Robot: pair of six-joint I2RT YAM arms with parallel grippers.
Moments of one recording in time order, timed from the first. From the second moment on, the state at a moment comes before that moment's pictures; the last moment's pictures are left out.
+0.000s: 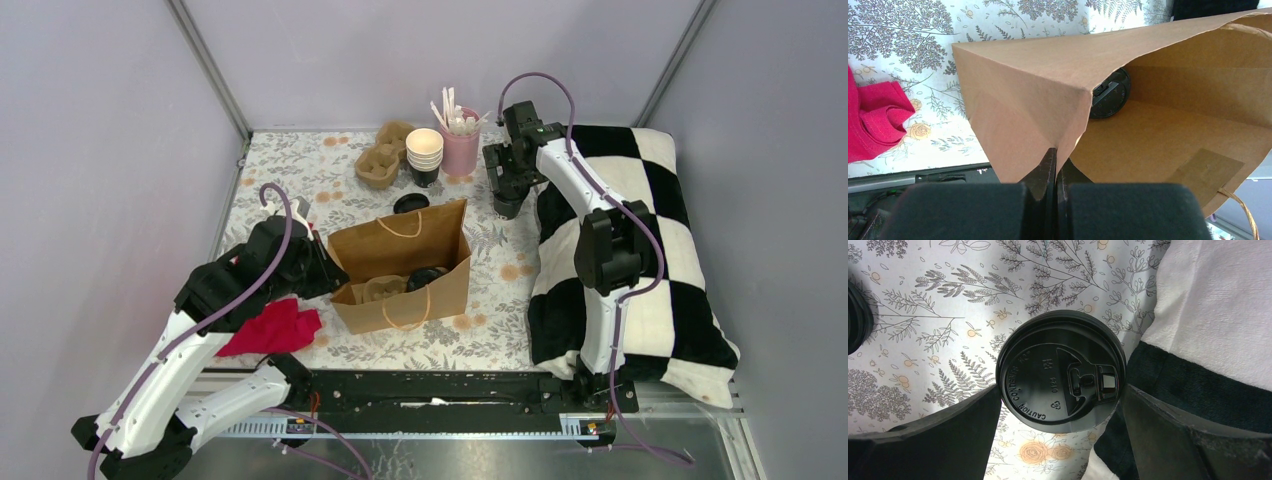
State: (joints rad) left arm -0.66 0.83 1.22 -1.17 -0.09 -0.86; right arm 0.31 2.05 1.87 -0.89 0.10 0.08
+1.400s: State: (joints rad) left arm -0.66 0.84 1.22 -1.16 -0.08 -0.86; right arm 0.31 2.09 1.93 -0.90 0.10 0.08
